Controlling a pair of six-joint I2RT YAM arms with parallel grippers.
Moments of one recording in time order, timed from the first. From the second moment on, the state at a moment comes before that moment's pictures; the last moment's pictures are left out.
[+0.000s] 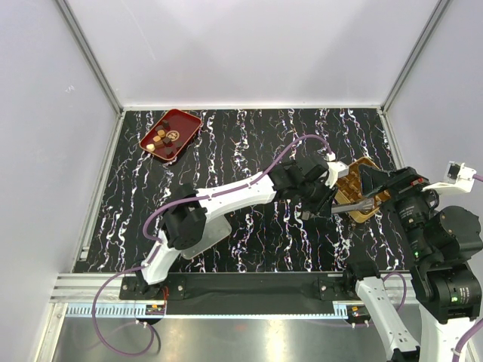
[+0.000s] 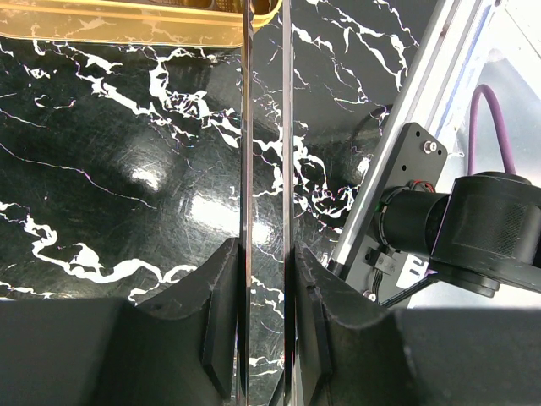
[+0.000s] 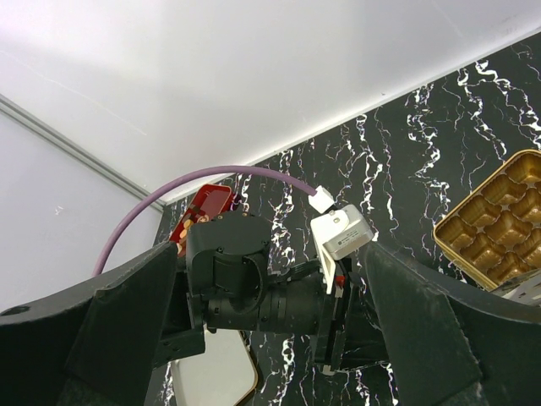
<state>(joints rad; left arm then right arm) -1.10 2.13 1.89 -0.50 0.34 -0.34 0.11 0.50 1.27 -0.78 0.01 0.61</state>
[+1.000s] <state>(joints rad) -1.11 2.15 1.93 -0.53 0.30 -0.31 0.11 0.50 1.27 -0.78 0.01 0.62</state>
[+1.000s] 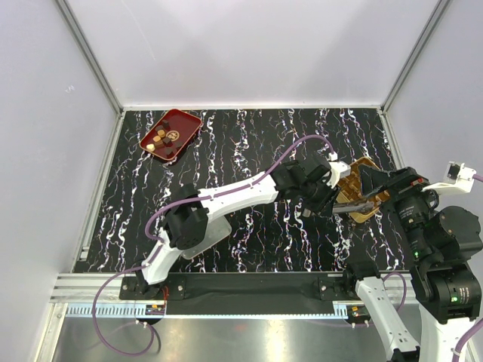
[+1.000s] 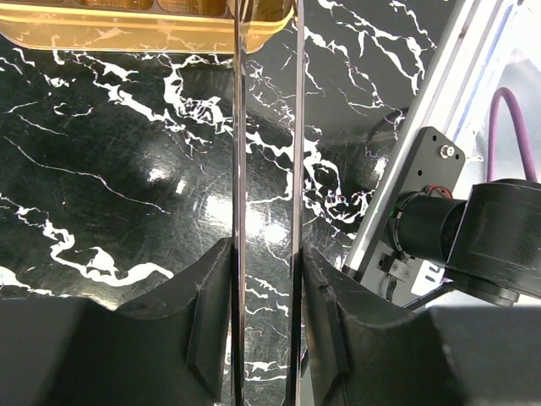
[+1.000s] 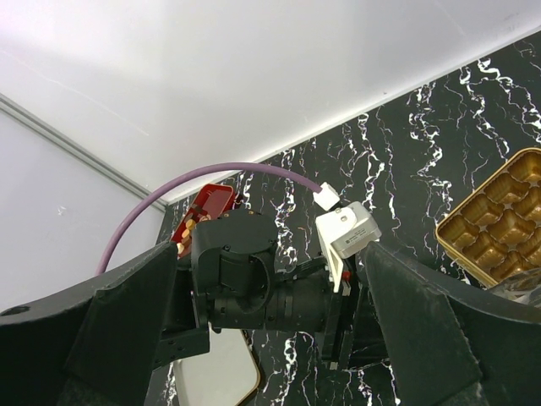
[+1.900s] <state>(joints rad) -0.81 1.74 1.78 -0.67 0.02 -0.28 0.11 0.49 1.23 -0.78 -0.03 0.64</state>
